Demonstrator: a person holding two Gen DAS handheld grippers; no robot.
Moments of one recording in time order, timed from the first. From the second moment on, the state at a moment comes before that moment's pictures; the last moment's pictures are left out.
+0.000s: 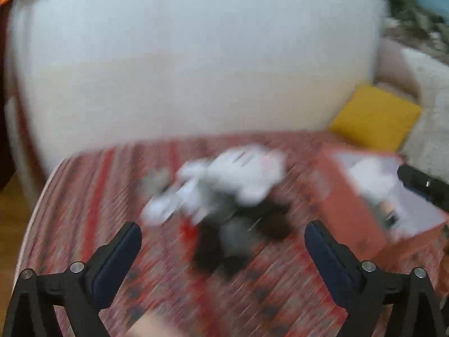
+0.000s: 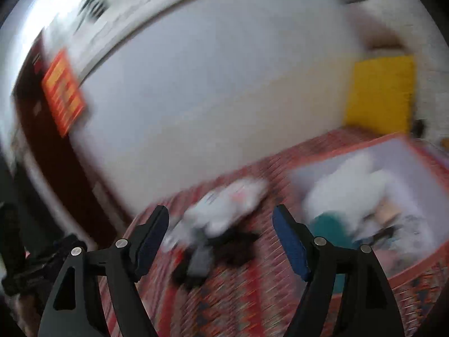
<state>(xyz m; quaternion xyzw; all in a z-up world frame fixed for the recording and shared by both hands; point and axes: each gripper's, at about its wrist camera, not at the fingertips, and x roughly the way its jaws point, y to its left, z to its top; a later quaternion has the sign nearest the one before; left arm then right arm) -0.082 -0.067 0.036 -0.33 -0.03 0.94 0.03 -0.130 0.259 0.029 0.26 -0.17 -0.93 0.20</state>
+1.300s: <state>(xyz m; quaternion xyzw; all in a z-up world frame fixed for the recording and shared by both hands) -0.122 -0.117 -0.112 -0.39 -0.10 0.91 0.05 -0.189 0.115 -0.143 0.48 -0.12 -0.83 0.27</state>
